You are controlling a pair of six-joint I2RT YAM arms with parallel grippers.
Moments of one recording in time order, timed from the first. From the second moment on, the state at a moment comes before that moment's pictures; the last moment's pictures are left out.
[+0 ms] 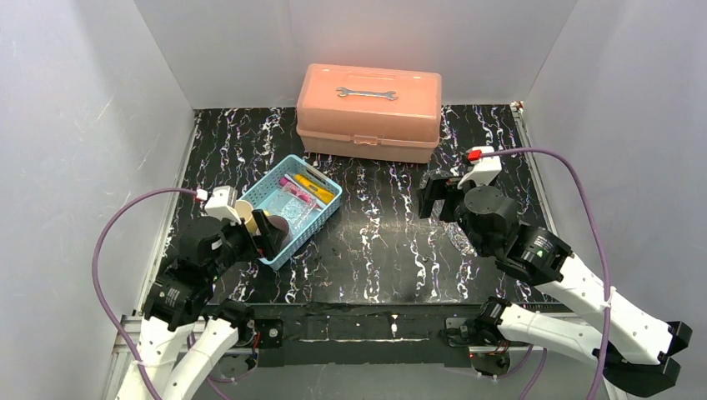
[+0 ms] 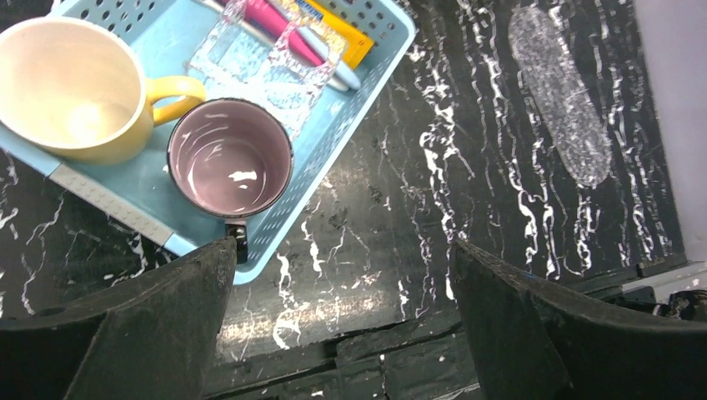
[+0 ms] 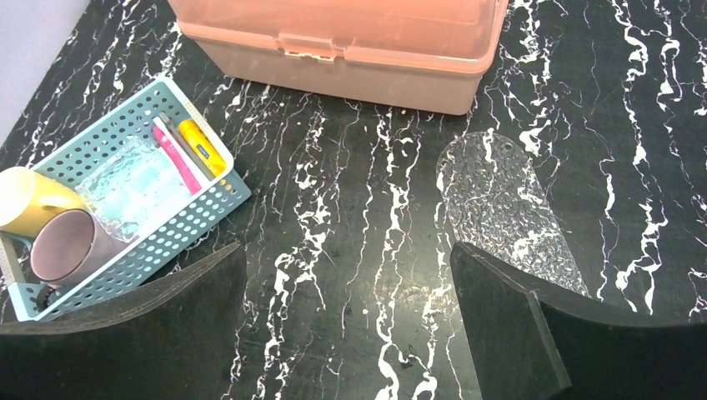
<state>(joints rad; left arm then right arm) -0.38 0.46 0.86 -0.89 0.00 -0.46 0.96 0.79 1.05 -0.59 0.63 0.40</state>
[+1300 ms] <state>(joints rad) -0.35 0.80 1.08 -1.19 -0.39 -0.68 0.96 1.05 1.00 -0.55 0.49 0.33</state>
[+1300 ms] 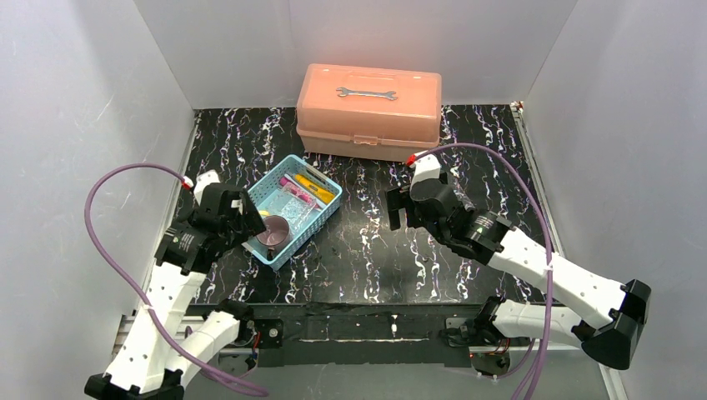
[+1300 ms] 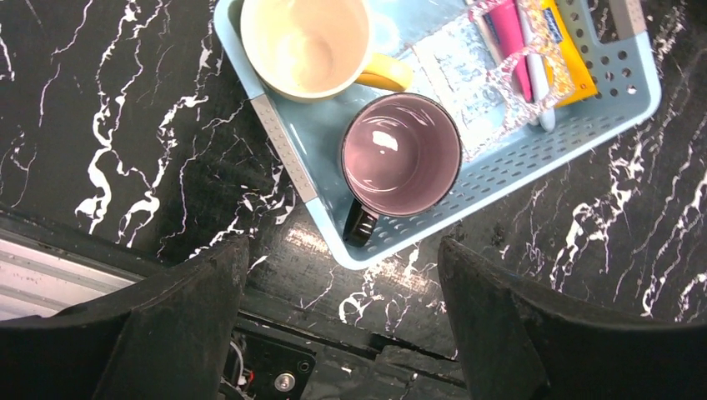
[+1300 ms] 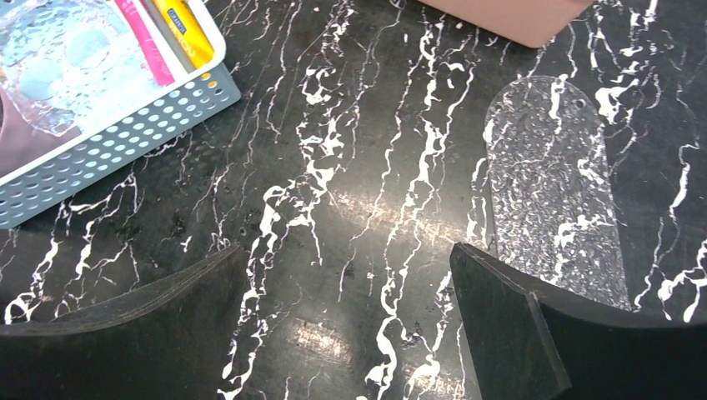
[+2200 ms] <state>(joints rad) 0.09 0.98 0.89 -1.02 -0.12 -0.61 0.96 1.09 1.00 -0.50 0.37 0.31</state>
